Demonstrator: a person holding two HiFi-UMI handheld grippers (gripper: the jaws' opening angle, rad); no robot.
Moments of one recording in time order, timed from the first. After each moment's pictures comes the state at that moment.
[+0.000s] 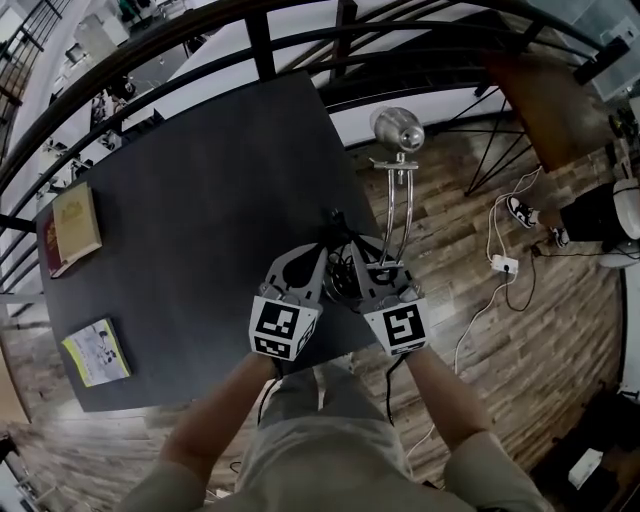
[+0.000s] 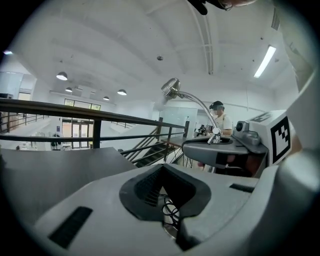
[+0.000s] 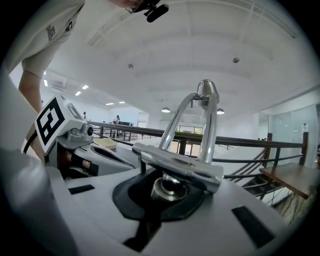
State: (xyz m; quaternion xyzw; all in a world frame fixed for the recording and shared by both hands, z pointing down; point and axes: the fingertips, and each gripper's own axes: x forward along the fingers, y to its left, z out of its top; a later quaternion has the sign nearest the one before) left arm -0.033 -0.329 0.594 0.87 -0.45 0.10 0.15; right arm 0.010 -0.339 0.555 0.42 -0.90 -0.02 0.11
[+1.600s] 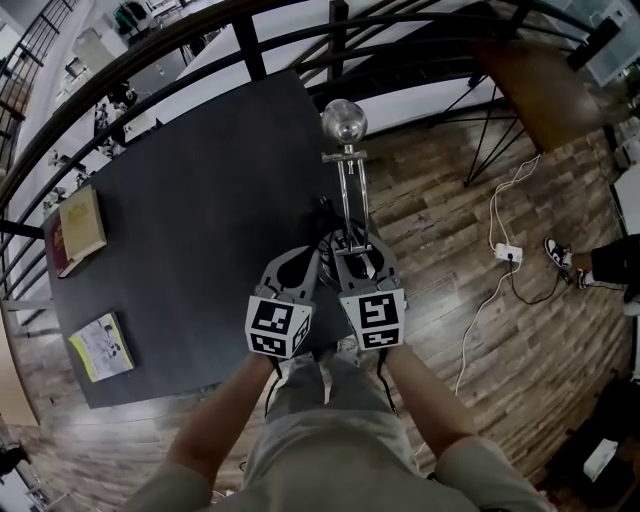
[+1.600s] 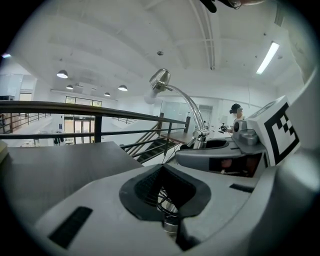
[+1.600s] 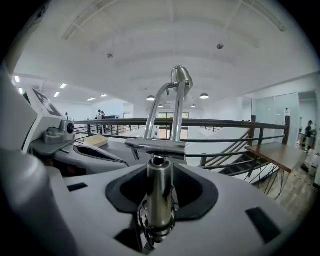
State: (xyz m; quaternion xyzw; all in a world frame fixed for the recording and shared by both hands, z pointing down) left arm -0.020 -0.289 0.597 0.86 -0.46 0.13 0.17; right arm 0.027 -0.310 0.582 0.49 -0.85 0.09 0.17
